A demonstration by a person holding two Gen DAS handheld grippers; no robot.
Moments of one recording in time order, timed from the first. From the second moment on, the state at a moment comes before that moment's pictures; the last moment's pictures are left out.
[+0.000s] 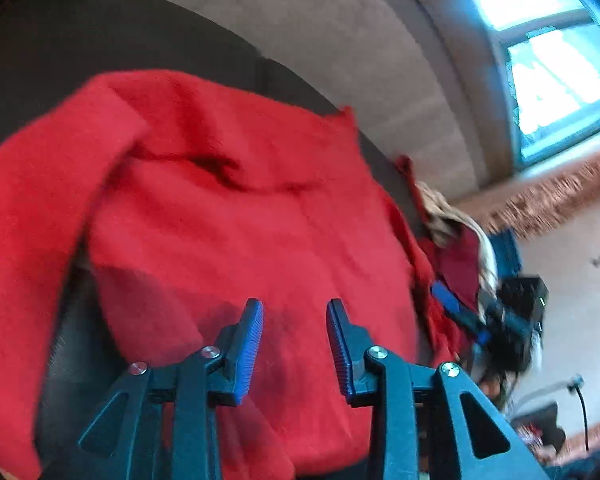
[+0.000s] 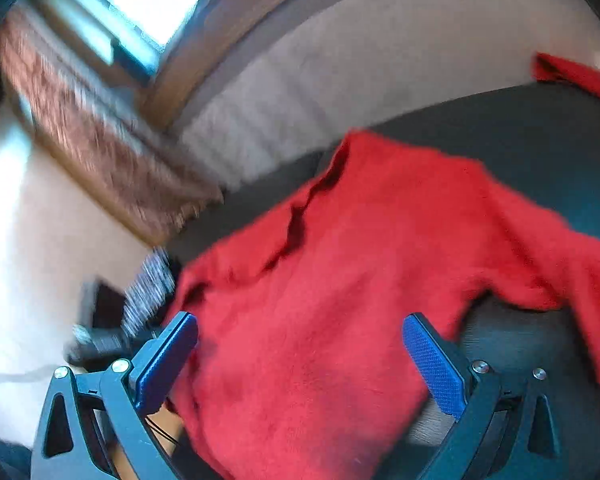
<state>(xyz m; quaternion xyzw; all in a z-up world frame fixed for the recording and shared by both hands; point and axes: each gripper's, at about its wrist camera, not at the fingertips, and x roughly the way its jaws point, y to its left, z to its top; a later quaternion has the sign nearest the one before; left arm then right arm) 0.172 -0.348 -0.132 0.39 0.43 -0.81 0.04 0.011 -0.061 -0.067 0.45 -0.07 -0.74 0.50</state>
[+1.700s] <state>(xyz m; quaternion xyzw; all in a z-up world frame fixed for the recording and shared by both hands) 0.021 -0.479 -0.140 0.43 0.24 -0.85 0.19 -0.086 -0.206 -0.131 0.41 0.18 -0.82 0.36</state>
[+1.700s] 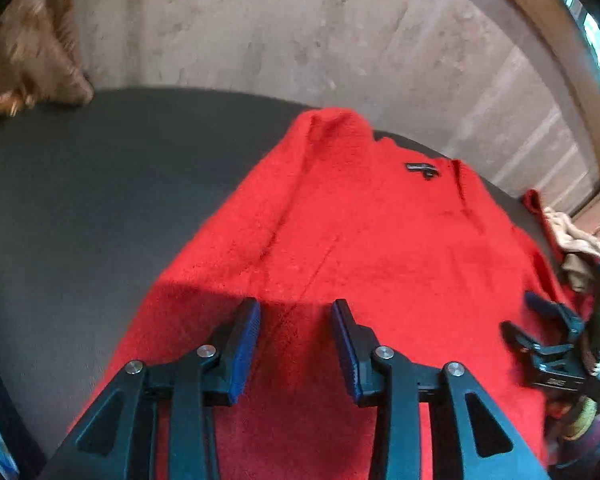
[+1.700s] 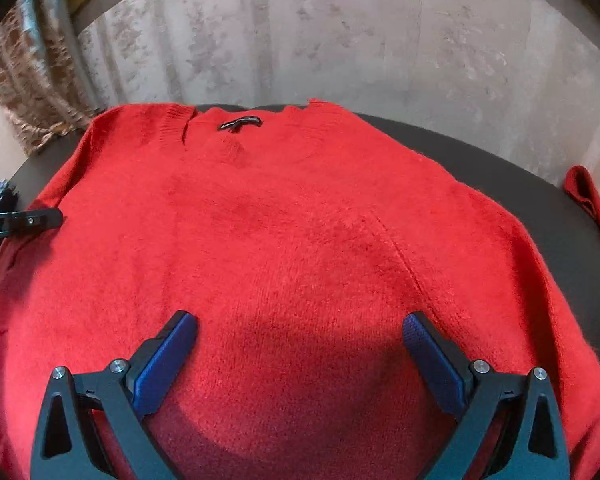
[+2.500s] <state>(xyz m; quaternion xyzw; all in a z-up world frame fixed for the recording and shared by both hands) 0.139 -0.398 -0.096 0.35 0.36 -0.86 0.06 -0.100 -0.209 -0.136 0.41 0.16 -0.83 0.34</state>
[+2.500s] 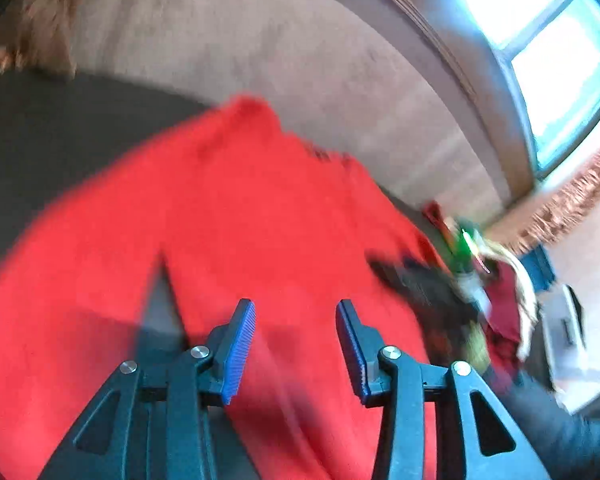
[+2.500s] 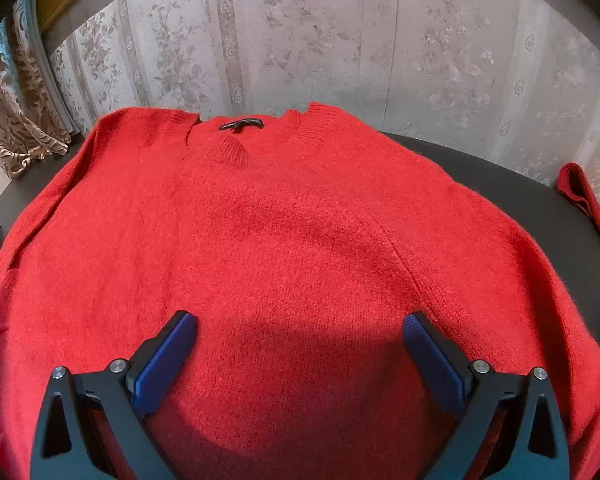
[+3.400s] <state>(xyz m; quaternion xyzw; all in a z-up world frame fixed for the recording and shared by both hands) 0.212 -0.316 -0.091 0.38 0.32 -0.85 0.16 -0.099 -0.206 -0.135 0.41 0.15 -0.83 0.34</state>
